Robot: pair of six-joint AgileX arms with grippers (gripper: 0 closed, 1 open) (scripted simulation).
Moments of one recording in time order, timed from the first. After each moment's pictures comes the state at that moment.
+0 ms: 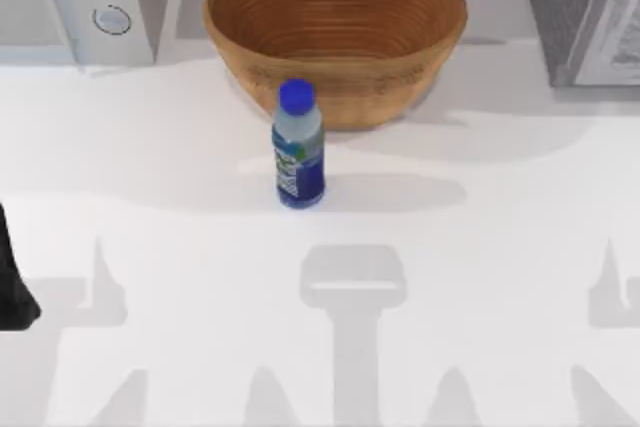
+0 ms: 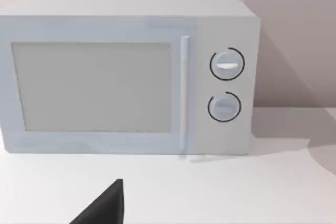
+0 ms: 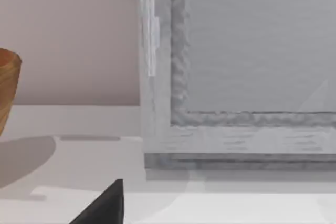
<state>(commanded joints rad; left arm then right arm) 0.00 0.00 0.00 0.00 0.00 0.00 0.00 0.00 0.00 0.00 0.00 0.00</state>
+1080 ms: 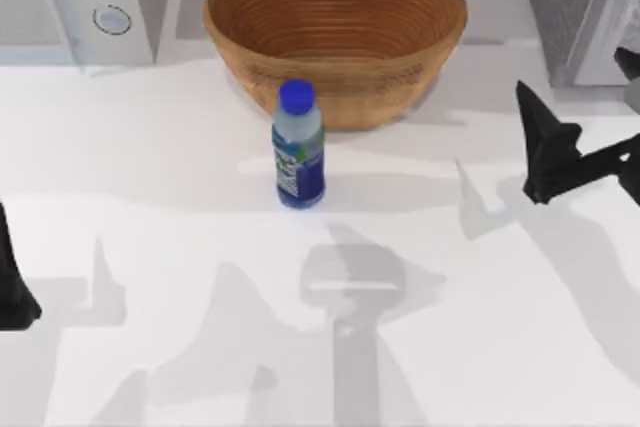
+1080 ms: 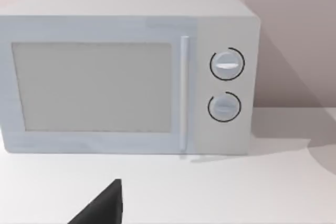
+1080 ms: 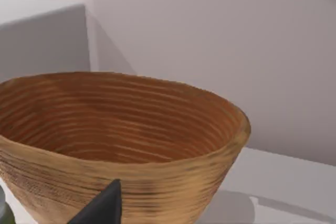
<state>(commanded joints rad) 0.00 0.00 0.00 0.00 0.00 0.00 0.34 1.30 0.35 0.94 -0.06 0.02</state>
